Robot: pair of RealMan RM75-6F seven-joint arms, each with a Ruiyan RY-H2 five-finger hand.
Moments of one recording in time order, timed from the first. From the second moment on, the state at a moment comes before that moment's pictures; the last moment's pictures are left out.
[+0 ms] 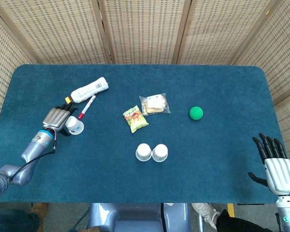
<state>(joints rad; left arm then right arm) -0.80 -1.42 -0.07 -1.10 1.09 0.70 0.16 0.09 -1.07 0.07 -1.70 -1.52 1.49 -0.10</state>
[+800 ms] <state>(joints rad) -0.78 -1.38 -0.13 -1.24 1.14 0.80 0.15 0.09 -1.07 0.07 -1.68 -1.52 1.49 -0.08</state>
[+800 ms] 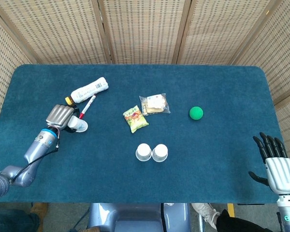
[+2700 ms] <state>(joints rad) -1.33 -1.53 -0.20 -1.73 0.55 0.91 0.76 0.09 -1.04 0.10 -1.65 -1.42 1.45 0.03</state>
